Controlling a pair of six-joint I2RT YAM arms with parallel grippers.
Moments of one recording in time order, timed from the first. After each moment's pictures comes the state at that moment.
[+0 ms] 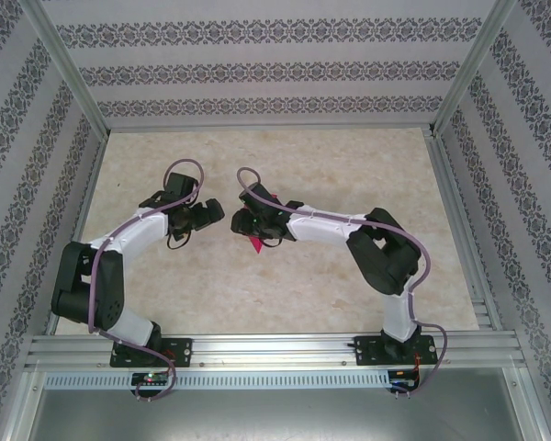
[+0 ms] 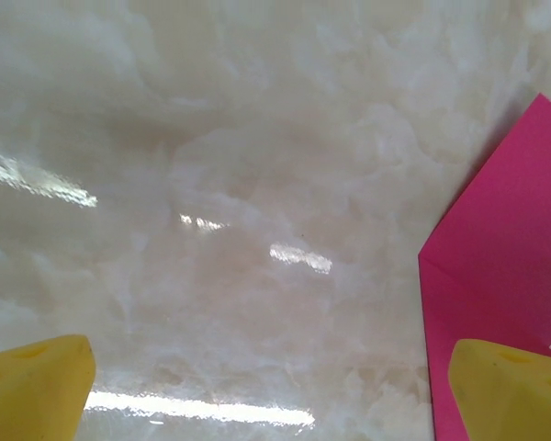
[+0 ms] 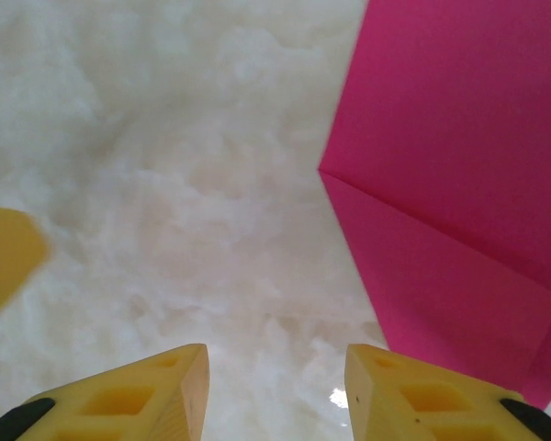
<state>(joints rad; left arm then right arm) -0.23 1.52 0.92 -0.45 0.12 -0.69 0.84 1.99 1.34 -0.26 -0.06 0.88</state>
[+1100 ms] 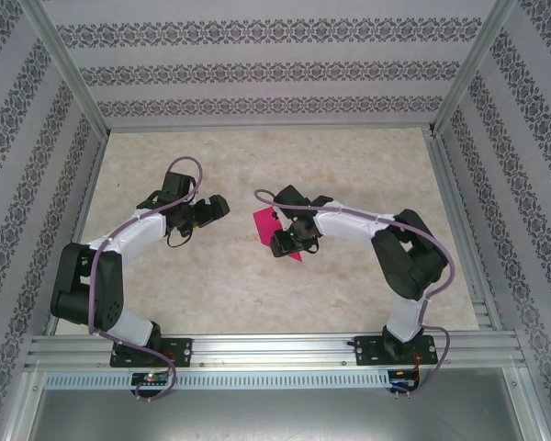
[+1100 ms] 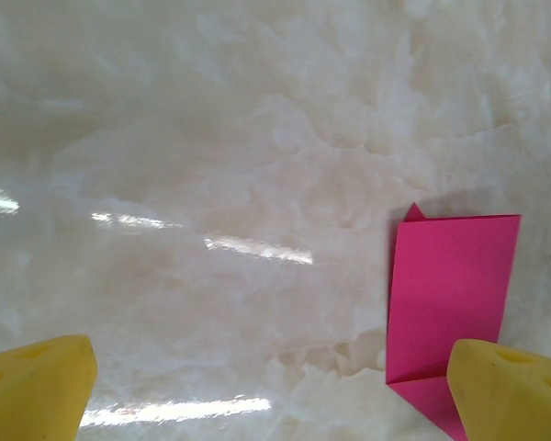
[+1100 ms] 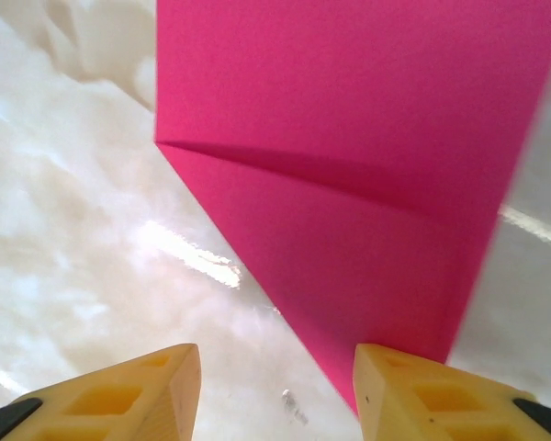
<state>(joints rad) -0.22 1.52 0.90 -0.35 0.30 -0.67 0.70 1.80 1.16 -0.62 -0.19 0.32</state>
